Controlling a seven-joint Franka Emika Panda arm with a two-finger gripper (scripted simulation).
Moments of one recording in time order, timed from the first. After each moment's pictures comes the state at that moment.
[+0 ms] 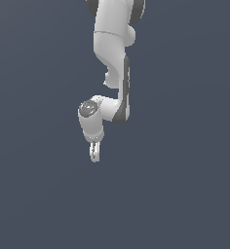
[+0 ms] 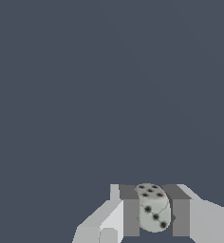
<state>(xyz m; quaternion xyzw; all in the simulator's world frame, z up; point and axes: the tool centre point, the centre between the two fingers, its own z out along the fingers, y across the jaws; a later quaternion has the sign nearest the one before) -0.020 -0.094 0.010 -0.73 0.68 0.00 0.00</state>
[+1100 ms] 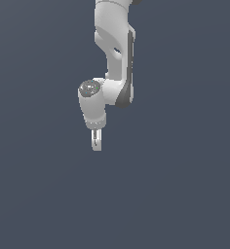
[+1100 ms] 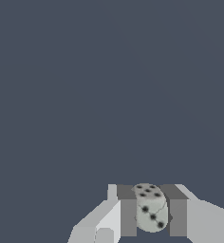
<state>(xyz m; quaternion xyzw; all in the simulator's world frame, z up) -0.038 -0.080 0.081 -0.73 0.68 0.00 0.00</state>
